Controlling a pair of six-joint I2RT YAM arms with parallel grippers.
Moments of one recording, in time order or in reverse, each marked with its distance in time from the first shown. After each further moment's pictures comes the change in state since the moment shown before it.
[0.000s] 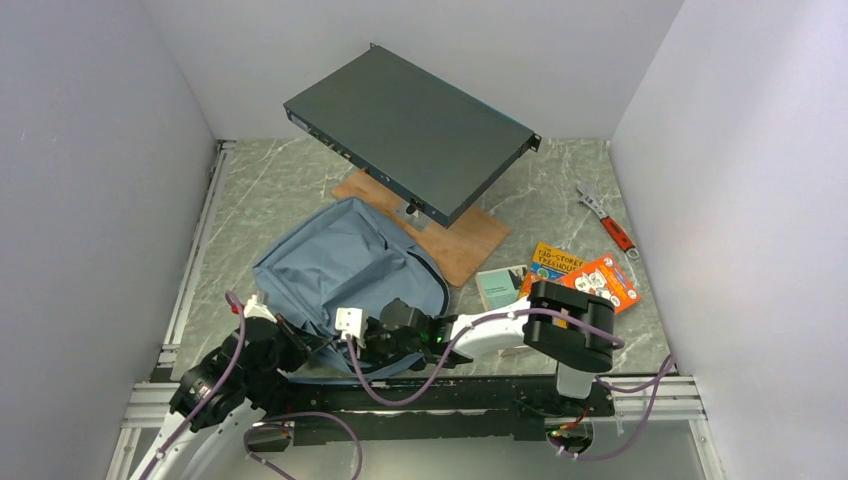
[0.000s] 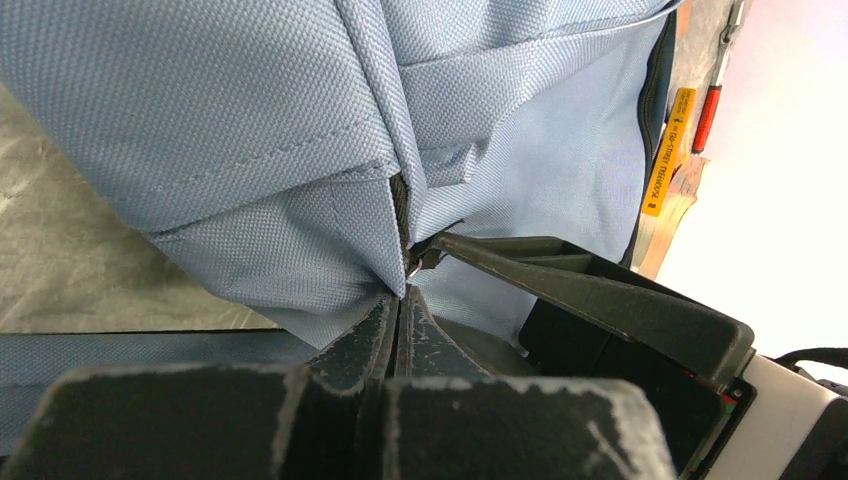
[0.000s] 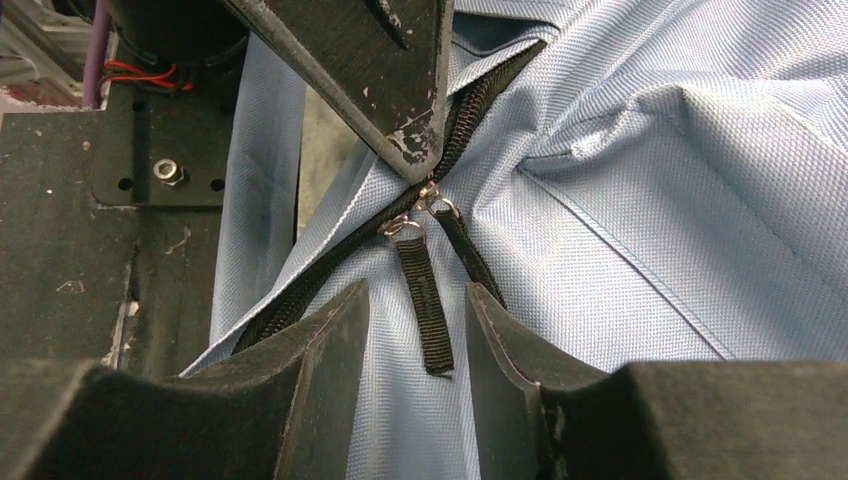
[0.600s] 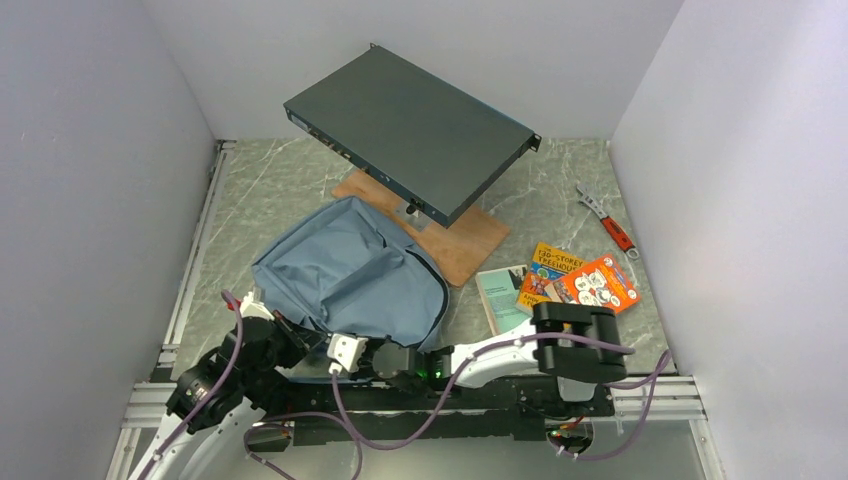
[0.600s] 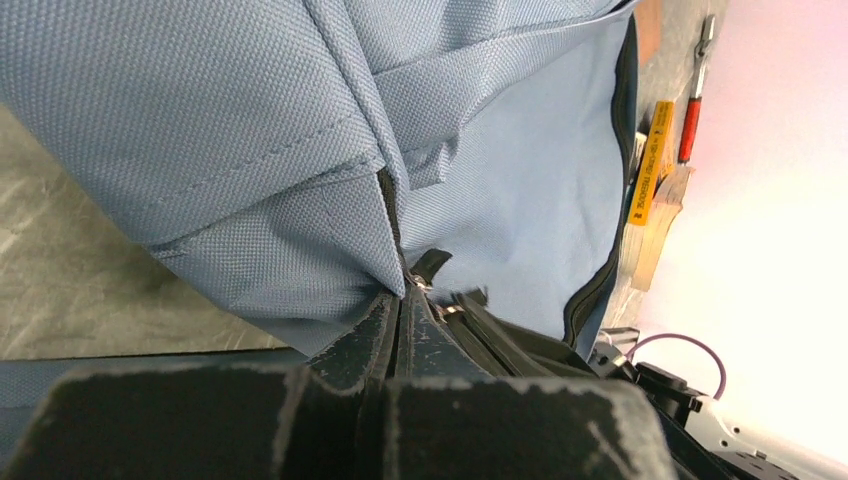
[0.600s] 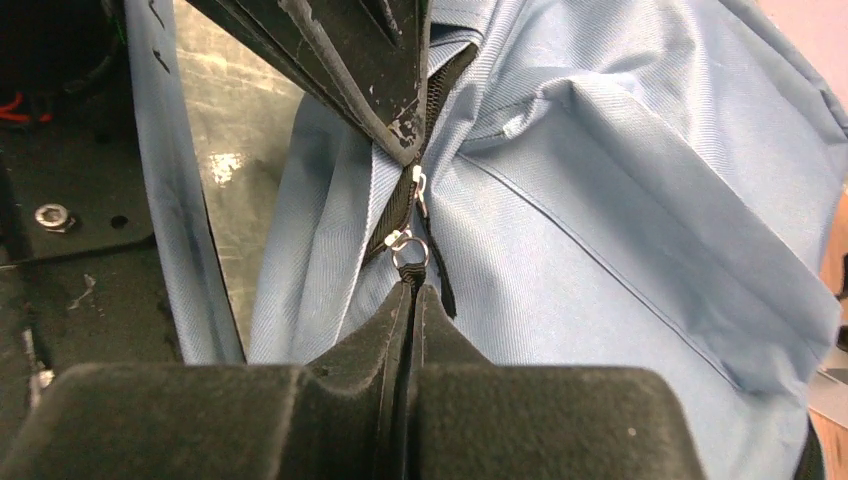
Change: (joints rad) left arm 0.000 0.000 0.018 0.021 -0.035 0.038; right arm 0.215 0.002 0.003 0.045 0.602 -0.115
